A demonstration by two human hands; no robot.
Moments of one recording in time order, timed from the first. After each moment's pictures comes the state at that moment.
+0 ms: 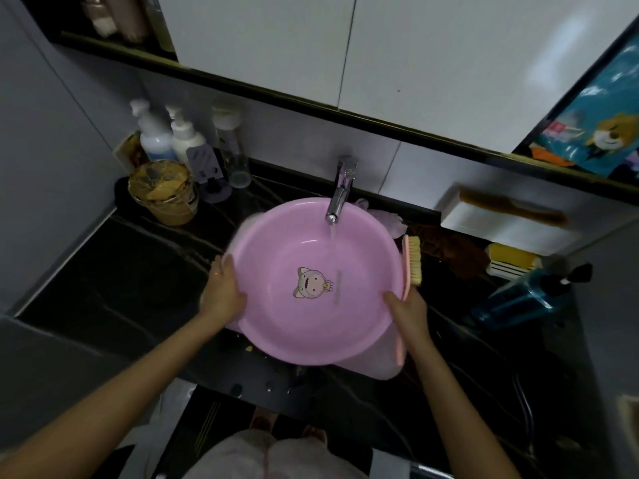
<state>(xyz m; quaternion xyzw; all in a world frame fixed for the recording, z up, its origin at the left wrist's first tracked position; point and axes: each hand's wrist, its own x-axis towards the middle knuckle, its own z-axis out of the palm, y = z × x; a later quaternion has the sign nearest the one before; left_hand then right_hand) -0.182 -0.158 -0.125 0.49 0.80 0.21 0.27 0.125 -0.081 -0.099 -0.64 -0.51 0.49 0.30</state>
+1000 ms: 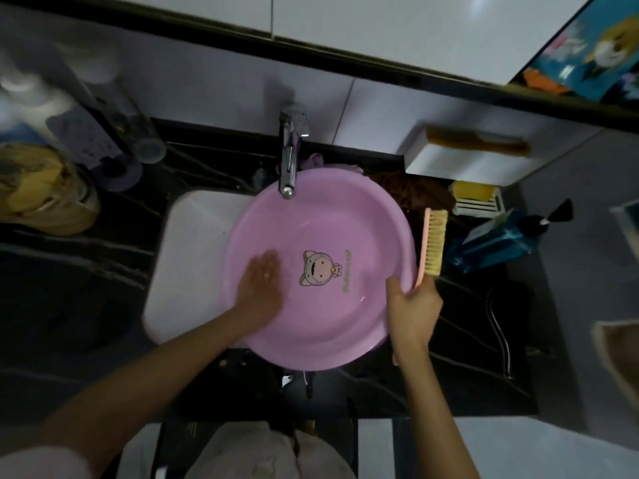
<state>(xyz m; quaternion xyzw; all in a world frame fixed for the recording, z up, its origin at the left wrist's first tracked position) -0.102 -0.079 -0.217 0.75 0.59 -0.25 0.15 0.110 -0.112 -0.081 -0.80 -0.42 0.23 0.37</state>
